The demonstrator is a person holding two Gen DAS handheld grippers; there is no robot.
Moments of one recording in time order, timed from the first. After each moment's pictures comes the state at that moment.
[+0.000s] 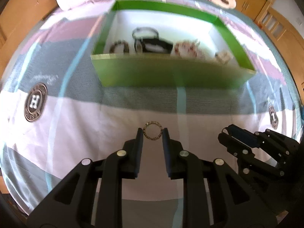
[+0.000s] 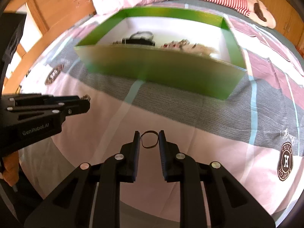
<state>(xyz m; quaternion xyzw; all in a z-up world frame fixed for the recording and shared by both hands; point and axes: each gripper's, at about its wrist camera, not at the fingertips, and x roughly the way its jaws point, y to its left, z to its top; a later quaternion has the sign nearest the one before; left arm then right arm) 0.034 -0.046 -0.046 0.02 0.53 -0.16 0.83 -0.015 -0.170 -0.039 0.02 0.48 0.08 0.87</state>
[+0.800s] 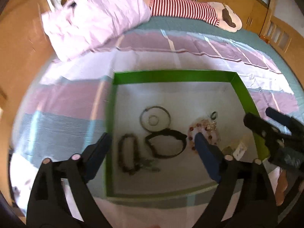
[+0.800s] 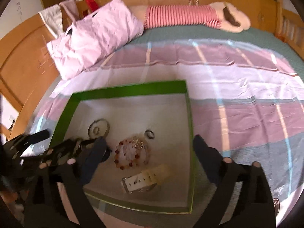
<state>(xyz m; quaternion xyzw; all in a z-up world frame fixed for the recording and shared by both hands) 0.147 -0.077 0.007 0.07 0.44 -0.11 0.89 0.124 -0.250 0.006 0.10 0.43 -0.02 0.90</state>
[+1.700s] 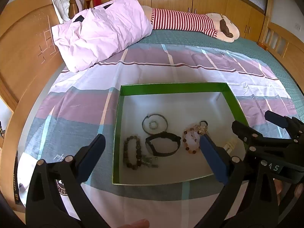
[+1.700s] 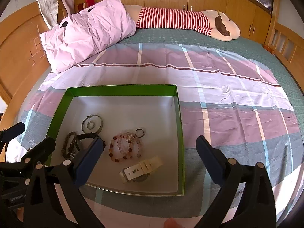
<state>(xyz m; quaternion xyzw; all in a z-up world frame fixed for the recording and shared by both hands) 0.122 -0.073 0.037 0.06 0.41 -0.12 0.90 0.109 -0.231 0.029 0.04 0.43 -0.06 0.90</state>
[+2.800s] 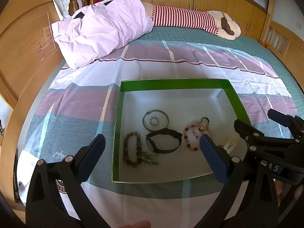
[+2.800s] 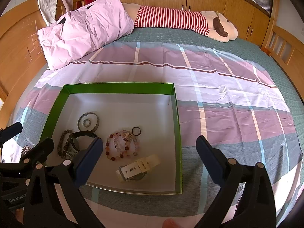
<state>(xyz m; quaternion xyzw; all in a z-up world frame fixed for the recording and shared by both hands) 0.123 -0.073 0.031 0.06 0.42 -0.11 0.90 0.107 -0.228 0.027 0.03 0.44 -0.08 0.90</state>
